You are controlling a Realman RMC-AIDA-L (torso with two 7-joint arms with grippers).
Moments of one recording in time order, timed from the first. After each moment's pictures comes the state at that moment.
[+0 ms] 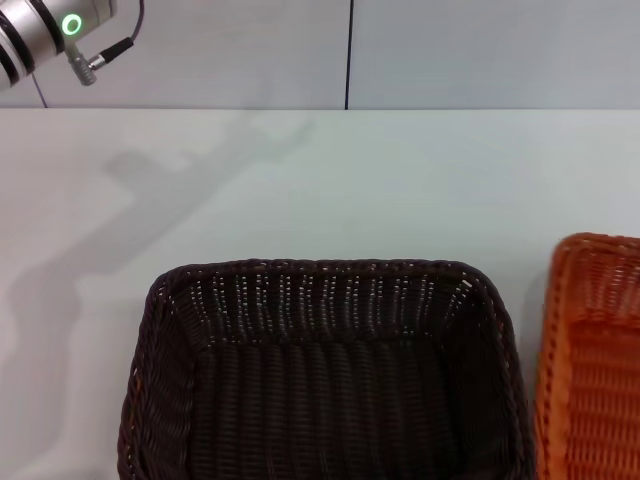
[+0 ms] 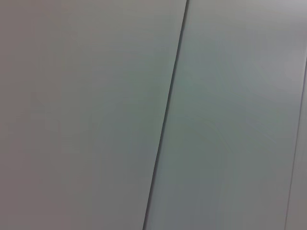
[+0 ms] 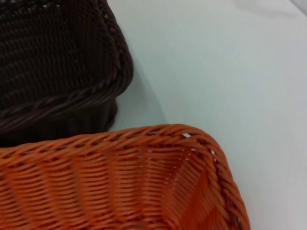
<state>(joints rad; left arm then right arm) -0.66 -2.06 -2.11 -0.87 1.26 -0.91 1.62 0.74 1.75 -0.72 -0.66 -2.50 -1.60 1.40</state>
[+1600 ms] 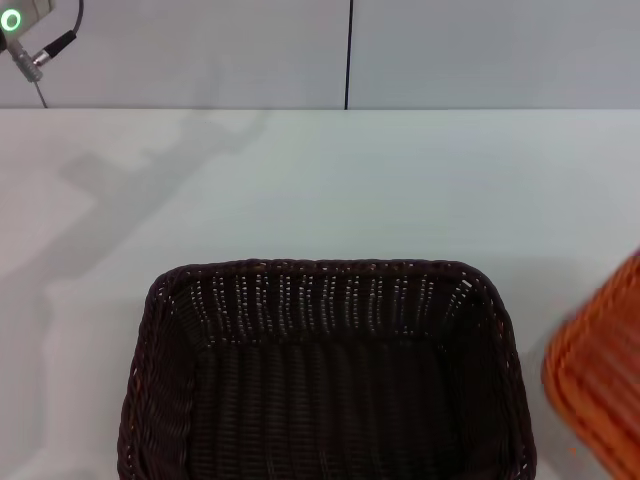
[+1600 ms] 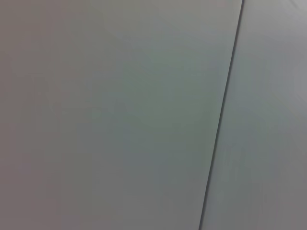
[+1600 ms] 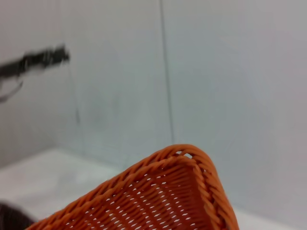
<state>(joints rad) -0.63 -2.05 -2.21 -0.87 1.26 -0.91 1.62 0.37 1.69 -0.05 -0.83 -2.15 -1.99 1.48</state>
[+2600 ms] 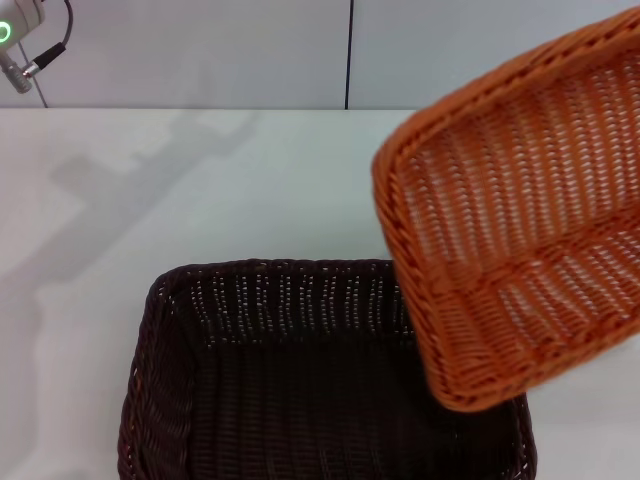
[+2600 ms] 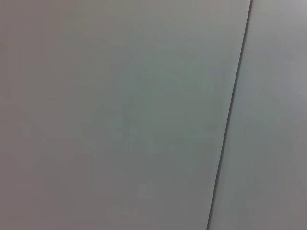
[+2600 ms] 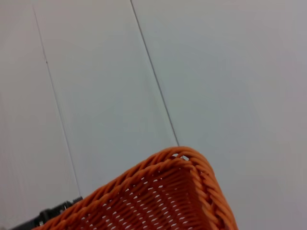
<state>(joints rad) -0.61 -2.04 -2.21 -0.86 1.27 -0.91 1.62 0.40 2.01 -0.05 -0.68 -1.78 -1.86 1.42</state>
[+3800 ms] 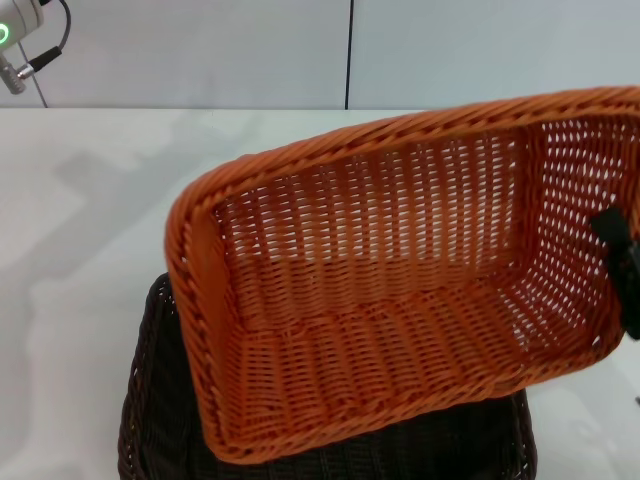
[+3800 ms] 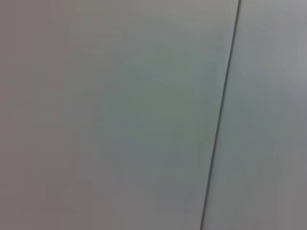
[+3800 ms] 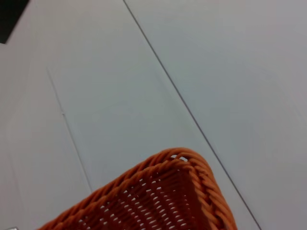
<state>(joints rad) -0.62 -2.01 -2.19 -0.84 1.31 -0.92 1.61 0.30 2.08 -0.08 0.15 -1.78 -1.85 0.67</state>
